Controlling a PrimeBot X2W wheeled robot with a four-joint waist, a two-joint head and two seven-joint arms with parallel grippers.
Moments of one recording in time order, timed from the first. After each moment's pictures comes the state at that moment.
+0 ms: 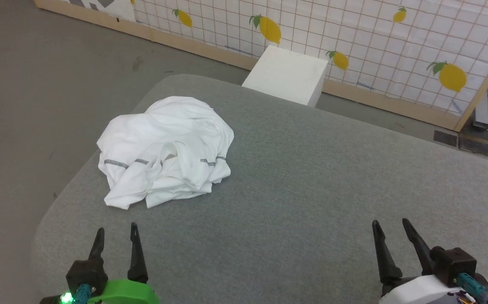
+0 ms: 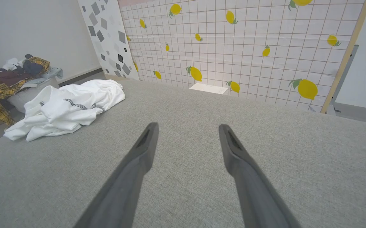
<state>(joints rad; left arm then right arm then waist) 0.09 0.05 0.00 0.12 -0.14 0.07 -0.23 0.06 -0.05 0.01 0.21 0.15 0.13 -0.23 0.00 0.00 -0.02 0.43</state>
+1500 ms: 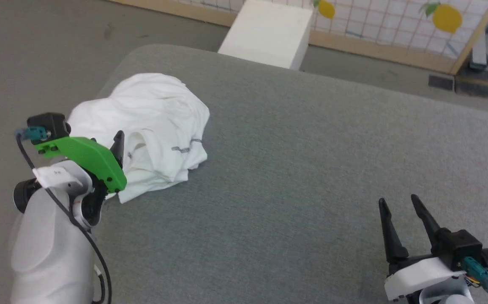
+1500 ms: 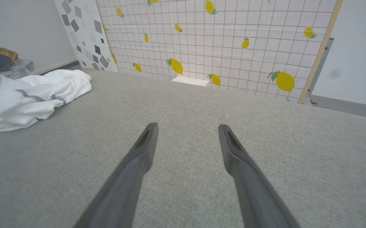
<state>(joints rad) -0.51 0.19 0.05 0.45 -0.41 -0.04 0.34 0.01 -0.05 -0.02 0.18 0.05 0.13 -0.25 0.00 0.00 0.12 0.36</state>
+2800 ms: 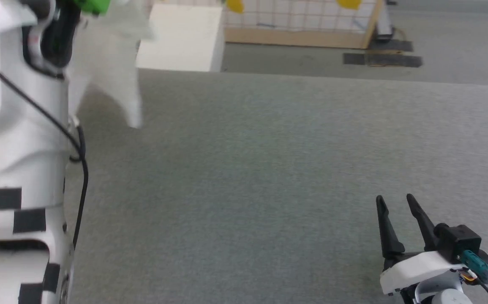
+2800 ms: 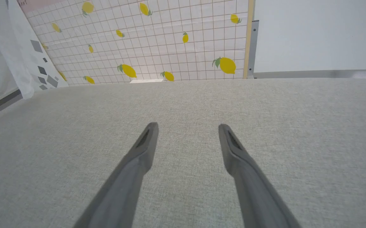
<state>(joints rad) -1.08 0.24 -0.10 0.41 -0.47 -0.12 0.23 -0.04 -0.05 -0.01 0.26 0.15 0.13 -0.26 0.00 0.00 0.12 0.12</state>
